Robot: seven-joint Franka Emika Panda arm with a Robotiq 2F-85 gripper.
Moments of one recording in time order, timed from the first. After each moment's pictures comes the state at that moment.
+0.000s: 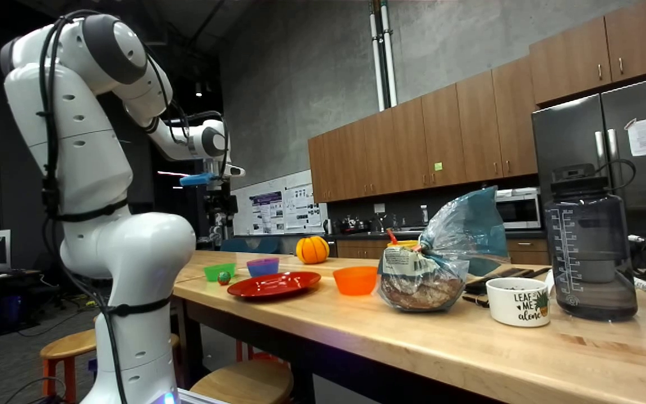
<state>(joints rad) 0.14 -0.40 0.25 -2.28 0.18 1.97 0.42</state>
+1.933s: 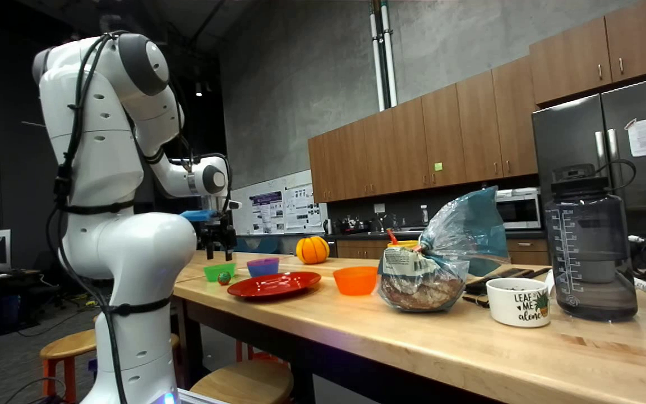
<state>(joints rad) 0.17 -0.25 0.30 -2.42 0.15 2.25 0.42</state>
